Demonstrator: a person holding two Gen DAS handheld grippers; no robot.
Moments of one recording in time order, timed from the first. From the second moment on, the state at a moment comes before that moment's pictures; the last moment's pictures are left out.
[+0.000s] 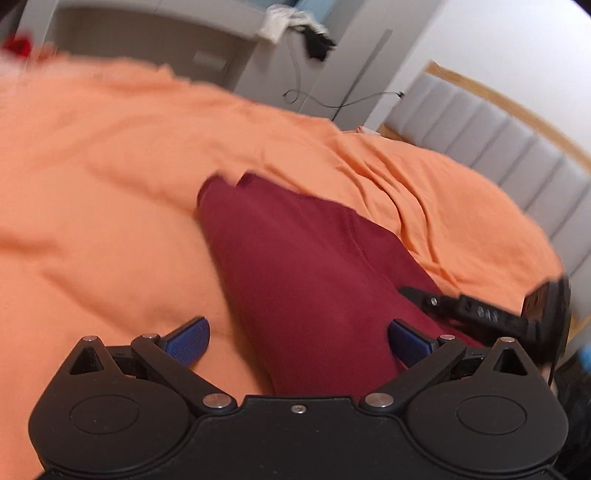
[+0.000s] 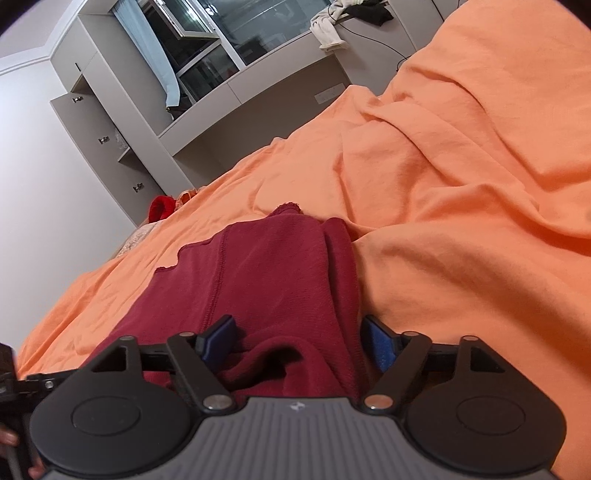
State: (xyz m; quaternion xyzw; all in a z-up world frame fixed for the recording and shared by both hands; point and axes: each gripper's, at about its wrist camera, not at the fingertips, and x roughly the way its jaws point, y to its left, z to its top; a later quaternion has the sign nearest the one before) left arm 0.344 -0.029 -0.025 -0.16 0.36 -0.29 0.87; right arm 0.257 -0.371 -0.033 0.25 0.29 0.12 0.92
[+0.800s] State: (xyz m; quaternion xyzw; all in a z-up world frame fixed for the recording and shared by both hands) left arm 0.354 -0.016 -0.033 -0.28 0.36 -0.26 0.85; right arm 0.255 -0.381 -0.035 0.30 0.27 0.12 0.91
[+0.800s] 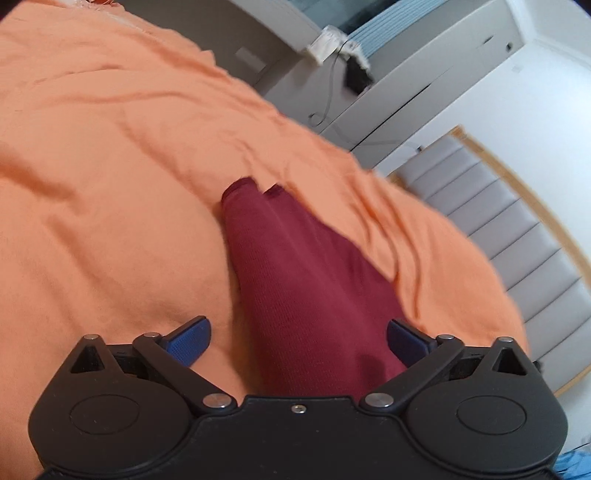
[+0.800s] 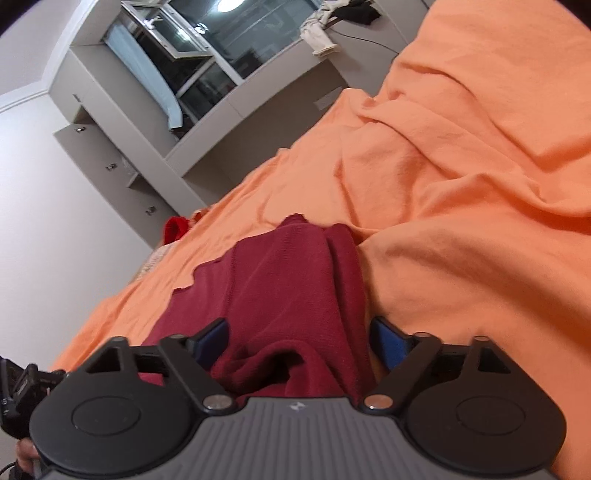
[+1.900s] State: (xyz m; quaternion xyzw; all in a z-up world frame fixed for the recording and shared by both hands) left arm 0.340 -0.034 0.024 -0.17 0.31 -0.25 0.90; right arm 0.231 -0.292 0.026 0.07 0.15 0.10 0.98
